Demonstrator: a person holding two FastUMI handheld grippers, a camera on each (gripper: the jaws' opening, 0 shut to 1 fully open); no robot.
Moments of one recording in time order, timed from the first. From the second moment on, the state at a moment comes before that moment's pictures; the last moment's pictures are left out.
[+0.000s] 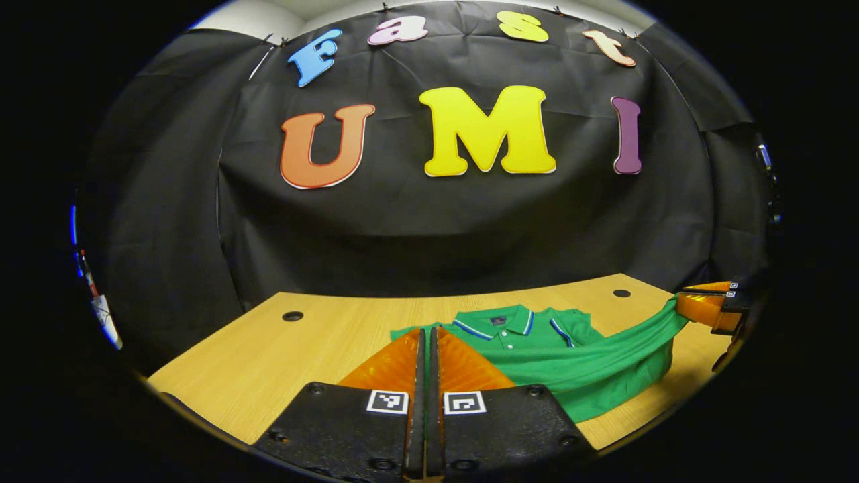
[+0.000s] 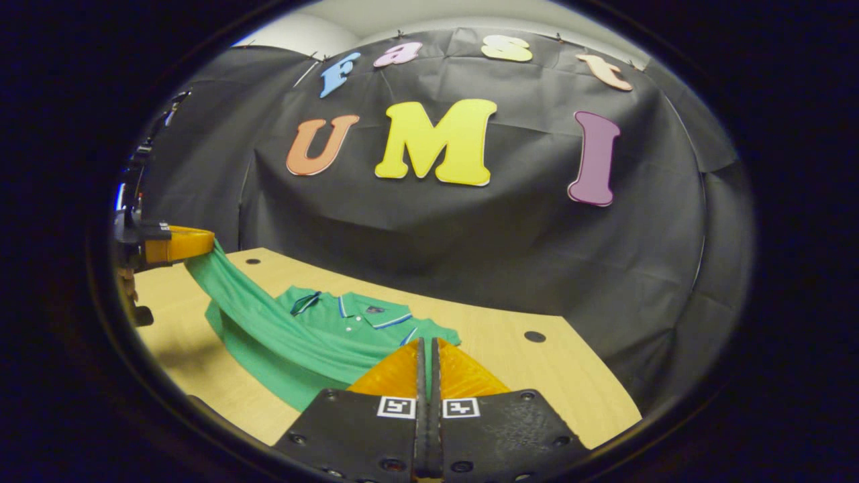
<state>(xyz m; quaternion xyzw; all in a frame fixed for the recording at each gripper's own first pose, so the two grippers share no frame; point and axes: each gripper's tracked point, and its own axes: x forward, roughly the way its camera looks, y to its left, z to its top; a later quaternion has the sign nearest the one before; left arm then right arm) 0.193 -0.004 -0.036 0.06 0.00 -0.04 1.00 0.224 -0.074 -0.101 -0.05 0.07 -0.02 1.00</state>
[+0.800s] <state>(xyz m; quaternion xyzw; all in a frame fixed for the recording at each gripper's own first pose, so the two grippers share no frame) 0.394 0.025 -0.032 0.07 -0.01 0.02 1.00 0.449 -0.089 -0.060 -0.03 0.04 -0.06 1.00</state>
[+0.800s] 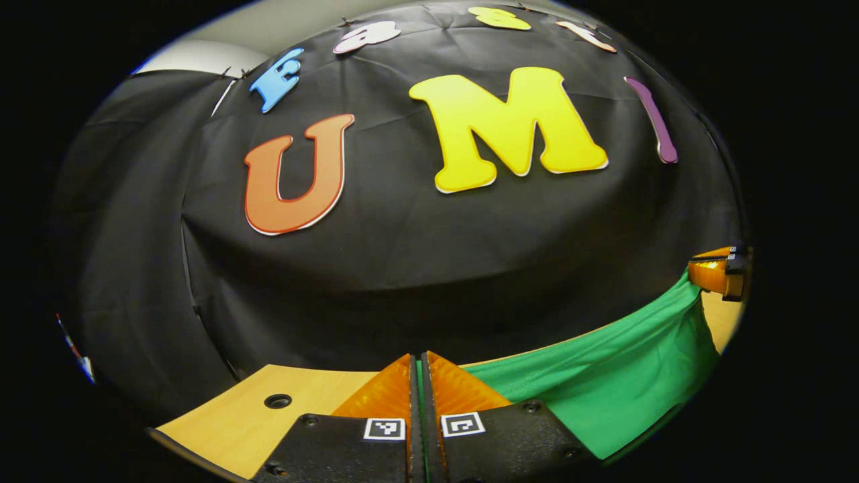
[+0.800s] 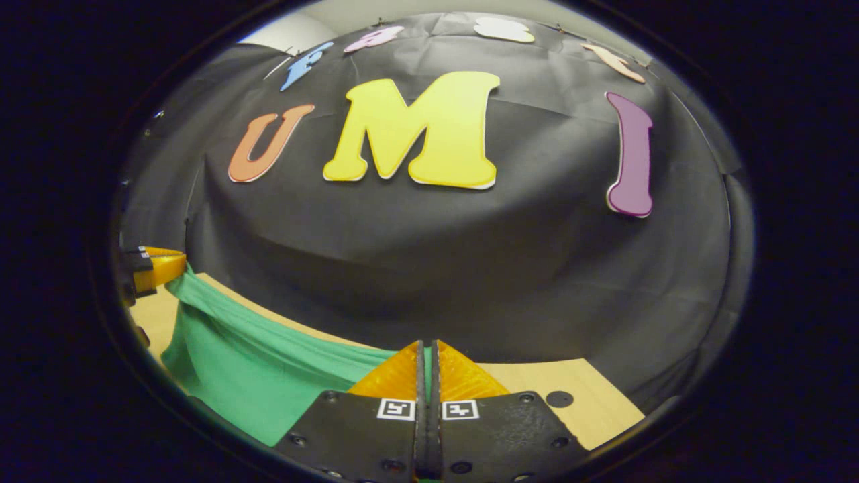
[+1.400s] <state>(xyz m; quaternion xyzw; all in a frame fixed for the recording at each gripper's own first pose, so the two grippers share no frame) 0.473 0.005 -0.110 0.07 0.06 -0.02 1.00 0.519 -0.110 -0.114 -0.05 0.06 -0.09 0.99</state>
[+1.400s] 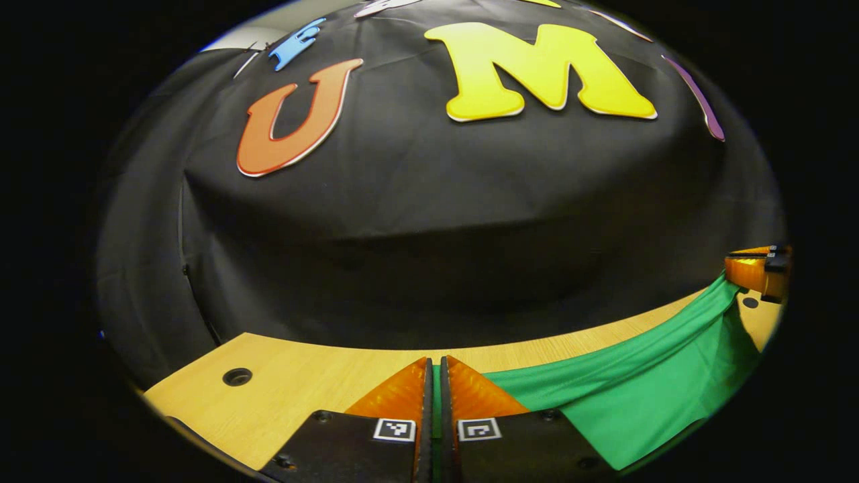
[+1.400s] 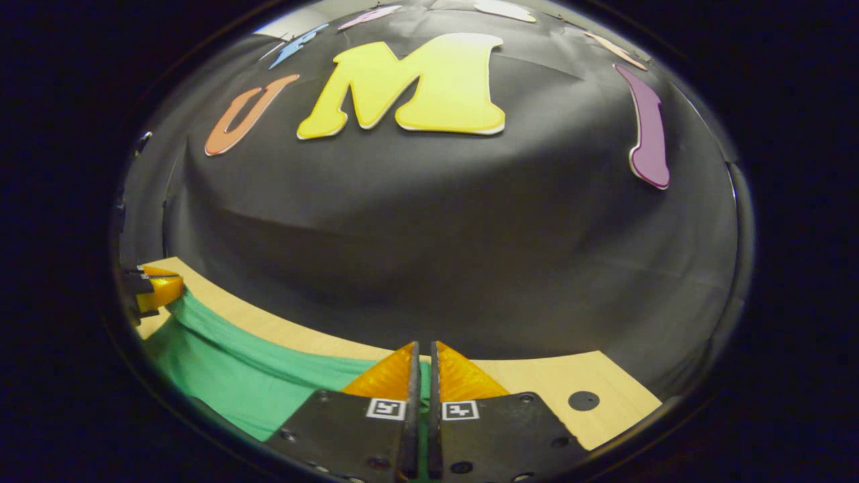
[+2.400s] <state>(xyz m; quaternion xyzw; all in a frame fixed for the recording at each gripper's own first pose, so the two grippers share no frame) 0.333 -0.017 -0.027 0.00 0.04 -0.02 1.00 0.386 -0.041 -0.044 -0.04 0.10 -0.04 0.99</state>
